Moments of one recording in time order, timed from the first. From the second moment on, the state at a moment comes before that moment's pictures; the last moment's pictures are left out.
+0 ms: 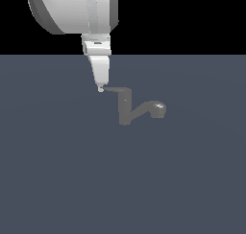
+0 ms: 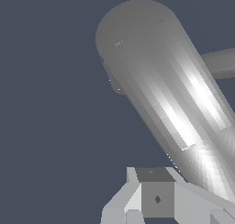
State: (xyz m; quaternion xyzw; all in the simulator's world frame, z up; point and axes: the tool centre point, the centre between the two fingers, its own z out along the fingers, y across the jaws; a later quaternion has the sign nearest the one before) arm 0.041 0.083 0.173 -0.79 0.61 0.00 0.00
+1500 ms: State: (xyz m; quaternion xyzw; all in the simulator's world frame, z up) arm -0.020 0.033 0.175 -0.80 0.61 0.00 0.00
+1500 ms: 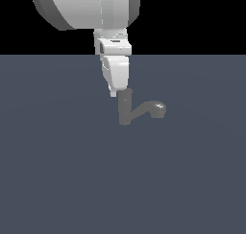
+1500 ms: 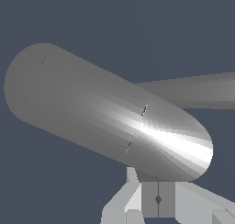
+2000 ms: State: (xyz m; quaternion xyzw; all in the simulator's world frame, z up) arm -0.018 -0.008 0.175 -0.80 0.60 0.00 0.00
